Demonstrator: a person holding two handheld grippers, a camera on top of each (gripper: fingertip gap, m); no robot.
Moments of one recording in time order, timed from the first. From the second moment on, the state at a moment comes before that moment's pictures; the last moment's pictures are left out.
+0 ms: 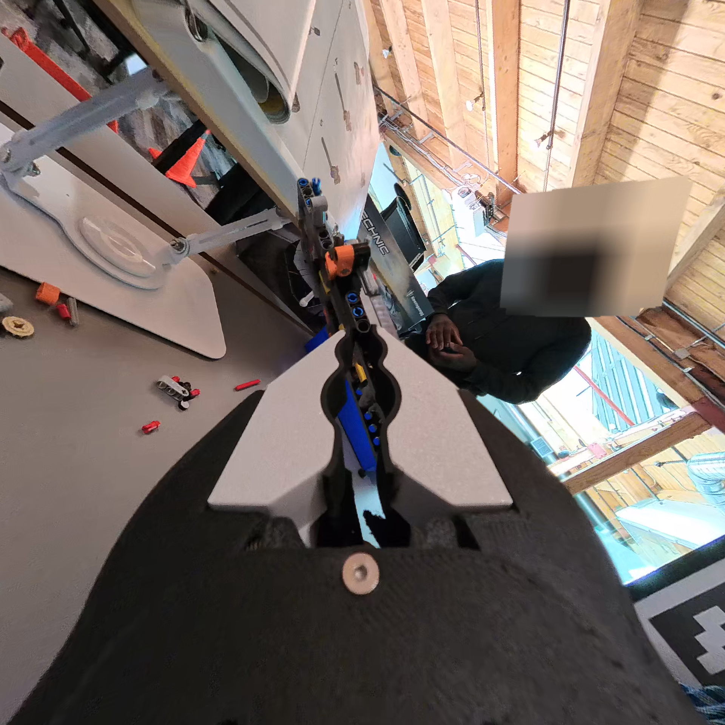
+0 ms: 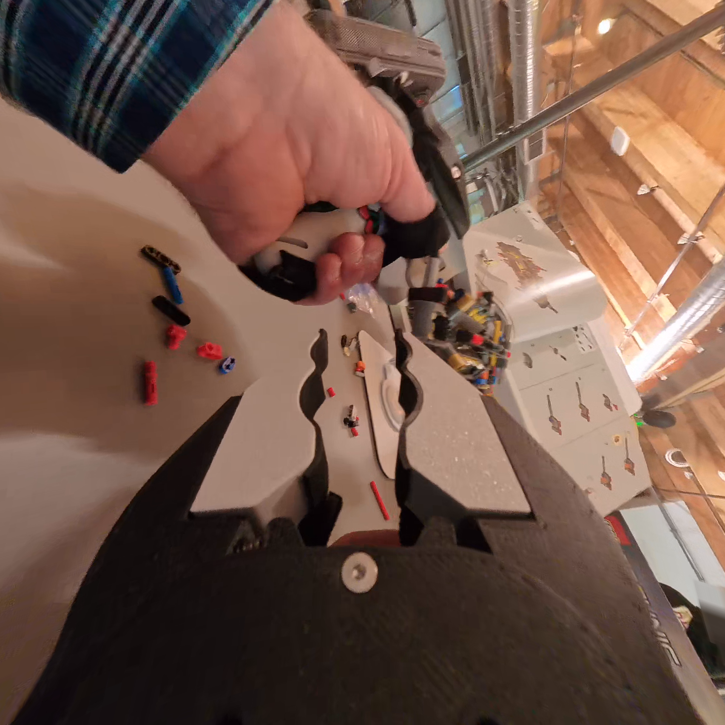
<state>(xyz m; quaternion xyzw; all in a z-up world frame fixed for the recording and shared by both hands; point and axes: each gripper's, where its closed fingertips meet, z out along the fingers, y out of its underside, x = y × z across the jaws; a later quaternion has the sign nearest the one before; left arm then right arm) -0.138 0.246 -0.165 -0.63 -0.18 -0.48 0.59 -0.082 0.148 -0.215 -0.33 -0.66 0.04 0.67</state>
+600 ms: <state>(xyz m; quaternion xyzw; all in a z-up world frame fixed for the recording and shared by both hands) -0.135 0.244 -0.166 -0.62 -0.18 -0.49 0.59 -0.080 0.159 -0.206 -0.35 -0.64 0.05 0.68</state>
